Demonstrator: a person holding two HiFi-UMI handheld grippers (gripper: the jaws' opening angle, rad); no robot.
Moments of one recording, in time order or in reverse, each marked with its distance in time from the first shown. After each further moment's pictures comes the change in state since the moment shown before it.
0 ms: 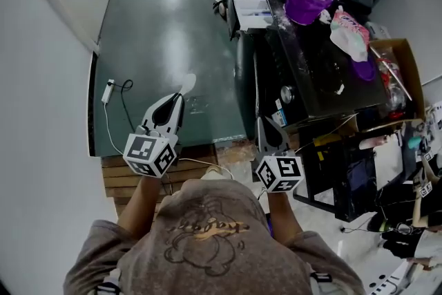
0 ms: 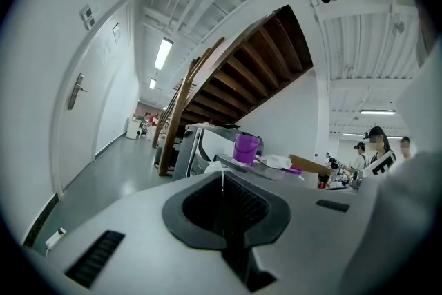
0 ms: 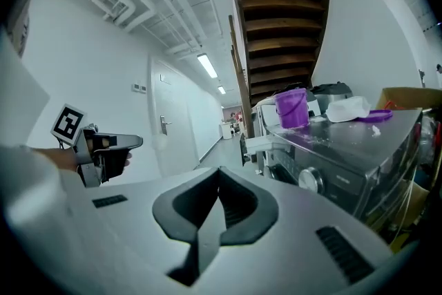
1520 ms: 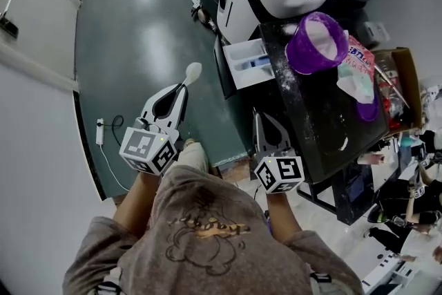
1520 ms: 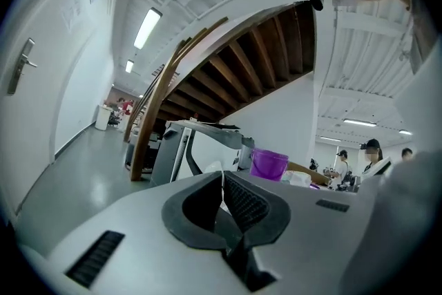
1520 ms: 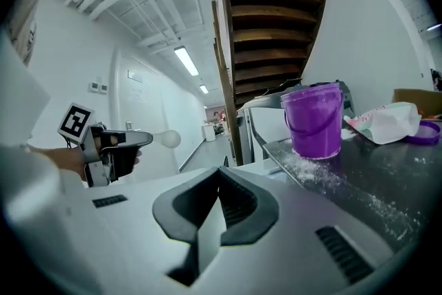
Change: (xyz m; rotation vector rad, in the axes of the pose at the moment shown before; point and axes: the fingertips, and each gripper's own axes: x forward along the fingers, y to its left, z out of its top) left arm 0.304 0.127 0.110 -0.032 0.074 -0.214; right arm 0.266 -0.072 0.119 0.060 0.000 -0.149
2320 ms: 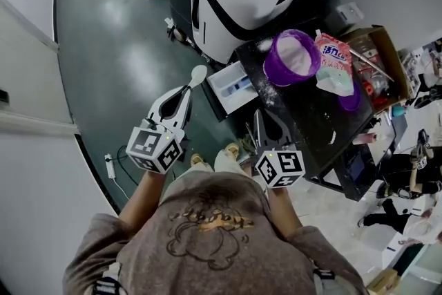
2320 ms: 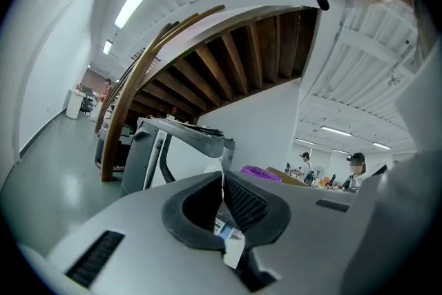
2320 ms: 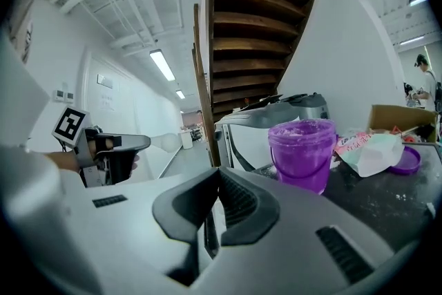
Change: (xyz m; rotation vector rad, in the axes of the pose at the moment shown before) left arm 0.099 -0.010 0.091 -0.012 0.053 -0.223; right arm 0.033 -0.025 0.107 0.052 -0.050 -0.206
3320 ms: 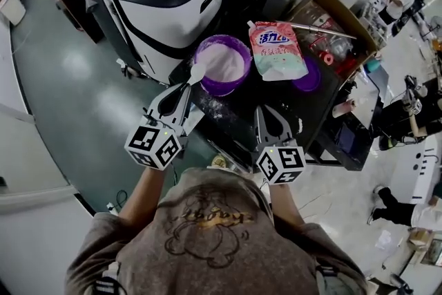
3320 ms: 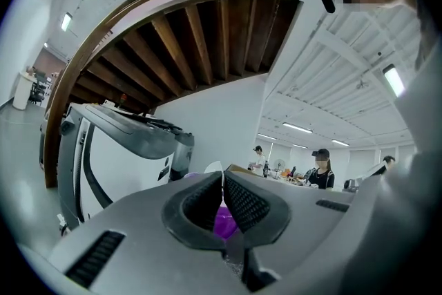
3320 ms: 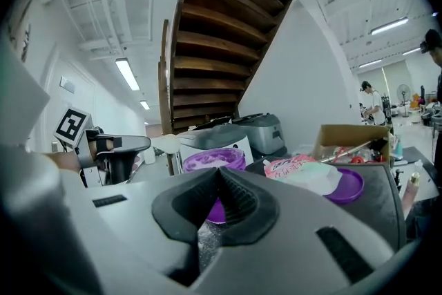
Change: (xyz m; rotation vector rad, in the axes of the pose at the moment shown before) left arm 0.176 -0.151 -0.011 0.060 0.044 -0.327; right arm -0.066 -0.184 0.046 0.039 -0.137 -0.293
